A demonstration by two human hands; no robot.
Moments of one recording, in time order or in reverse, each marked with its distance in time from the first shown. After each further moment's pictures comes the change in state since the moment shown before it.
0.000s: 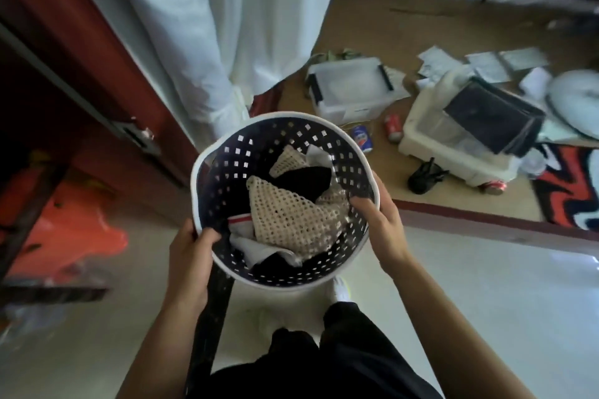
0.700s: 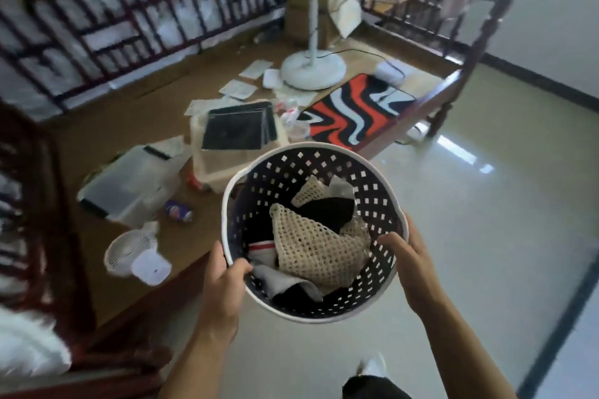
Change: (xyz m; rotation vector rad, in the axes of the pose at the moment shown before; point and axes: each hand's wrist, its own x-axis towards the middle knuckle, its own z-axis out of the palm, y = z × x) left_hand -0.226 0.004 0.275 0.256 -0.885 0.266; right_hand -0.241 0.077 -0.277 0.349 0.920 0.008
